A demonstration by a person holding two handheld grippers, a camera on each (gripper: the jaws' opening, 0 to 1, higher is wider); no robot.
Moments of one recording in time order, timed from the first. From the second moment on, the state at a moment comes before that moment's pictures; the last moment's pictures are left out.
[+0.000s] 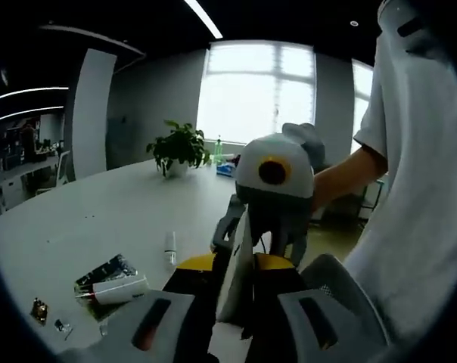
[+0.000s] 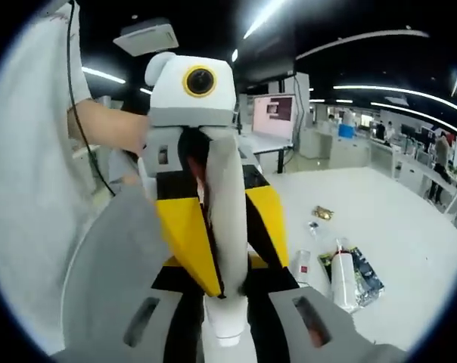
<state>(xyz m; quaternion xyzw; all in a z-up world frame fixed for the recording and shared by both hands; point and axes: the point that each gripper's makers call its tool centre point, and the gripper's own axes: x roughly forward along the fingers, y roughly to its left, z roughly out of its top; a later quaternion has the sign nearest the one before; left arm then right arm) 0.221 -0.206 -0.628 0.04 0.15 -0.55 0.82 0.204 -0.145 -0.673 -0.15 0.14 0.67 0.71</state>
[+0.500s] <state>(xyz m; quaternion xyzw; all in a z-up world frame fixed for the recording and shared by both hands) 0.247 -0.194 -0.634 0.07 0.16 -0.54 0.82 0.235 -0.157 -0.702 -0.12 0.15 0.65 0.74</state>
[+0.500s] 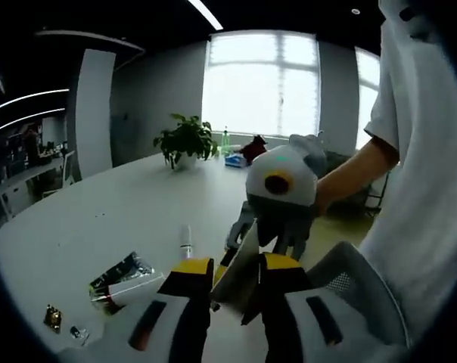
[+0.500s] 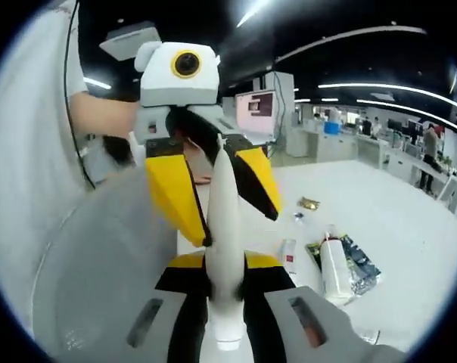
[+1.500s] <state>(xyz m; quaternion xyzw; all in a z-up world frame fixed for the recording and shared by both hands) 0.319 -0.208 -0.670 0.14 0.18 -0.56 0.79 0.310 -0.169 -0.732 -0.16 0.16 0.65 0.73</state>
